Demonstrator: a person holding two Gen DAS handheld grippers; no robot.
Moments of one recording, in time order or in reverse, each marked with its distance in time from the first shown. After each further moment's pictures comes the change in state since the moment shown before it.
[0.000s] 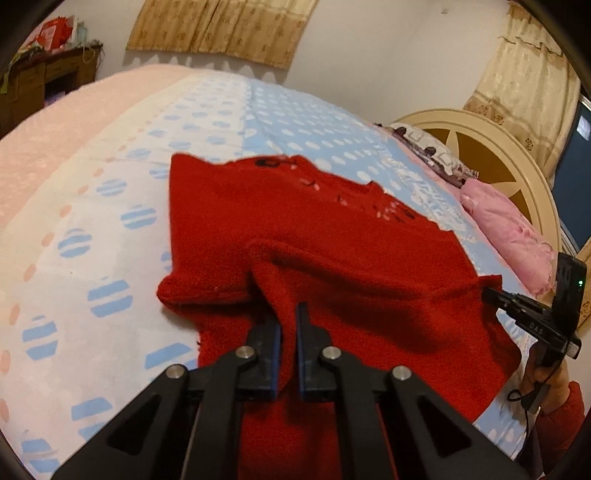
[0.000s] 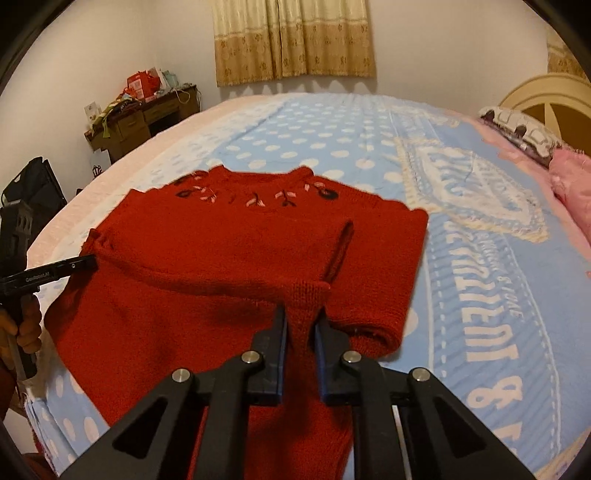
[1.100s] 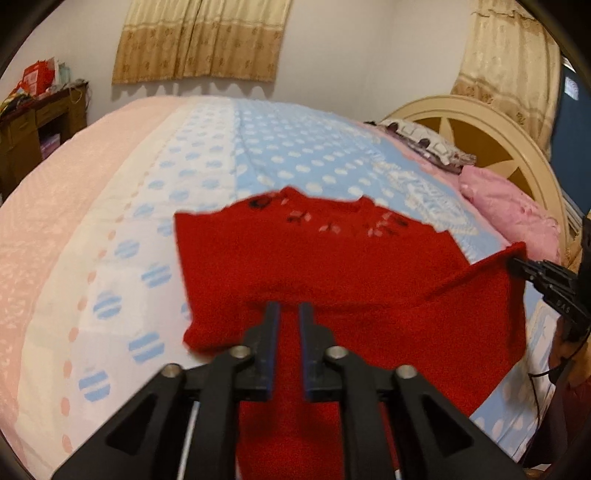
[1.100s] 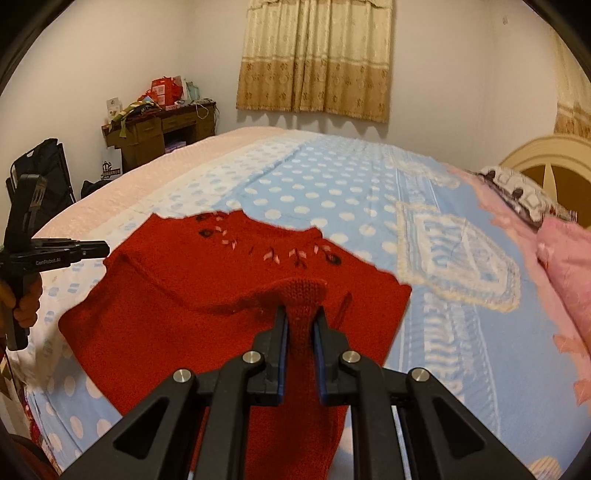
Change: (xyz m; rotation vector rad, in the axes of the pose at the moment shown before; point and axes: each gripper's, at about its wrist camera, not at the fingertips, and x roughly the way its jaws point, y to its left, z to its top) left arm -0.020 -0.015 0.025 0.122 -0.010 0.085; right arm -0.046 0.018 0.024 -0.101 -0.092 -0.035
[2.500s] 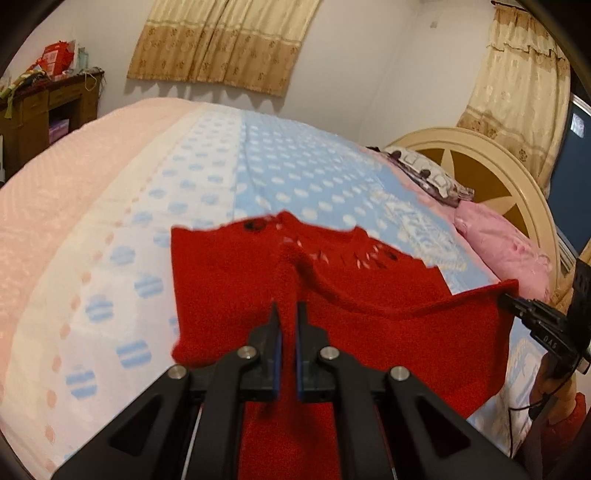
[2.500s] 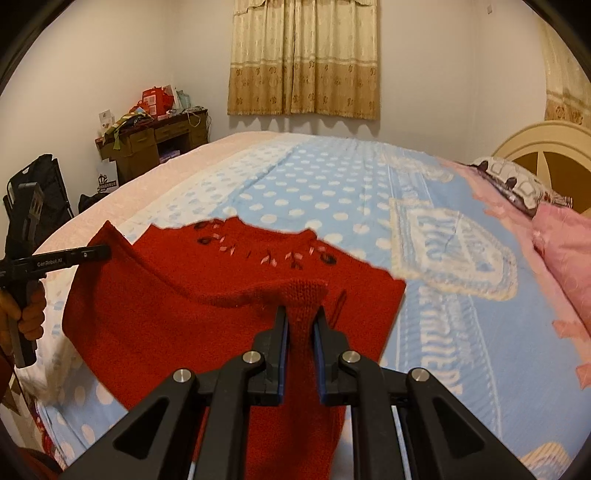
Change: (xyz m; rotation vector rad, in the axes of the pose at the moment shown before) left arm -0.013 -0.005 0.021 -0.099 -0.083 -0.040; right arm -0.011 -0.007 0.019 0.037 -0.034 -0.005
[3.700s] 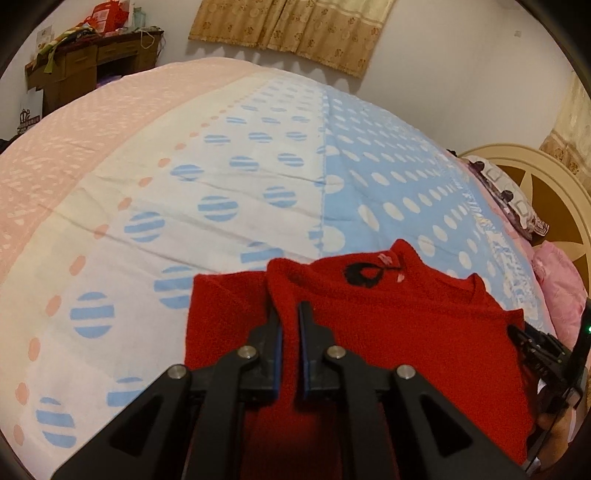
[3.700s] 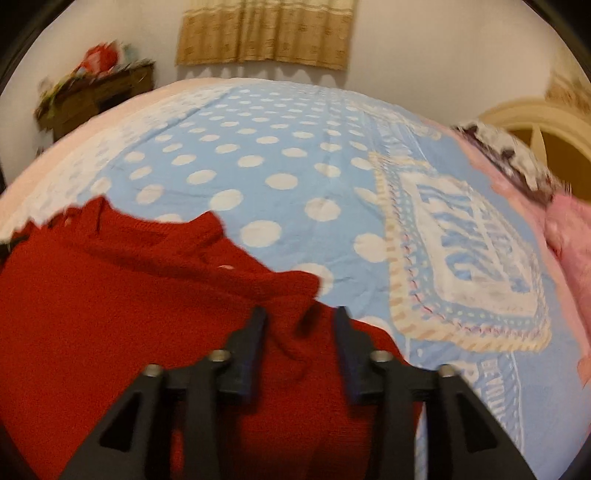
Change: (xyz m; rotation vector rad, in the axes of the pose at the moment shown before) left arm 0.132 0.065 0.045 -0.179 0.093 0.207; right arm 0.206 -0.071 0.036 0.109 0.193 -0.129
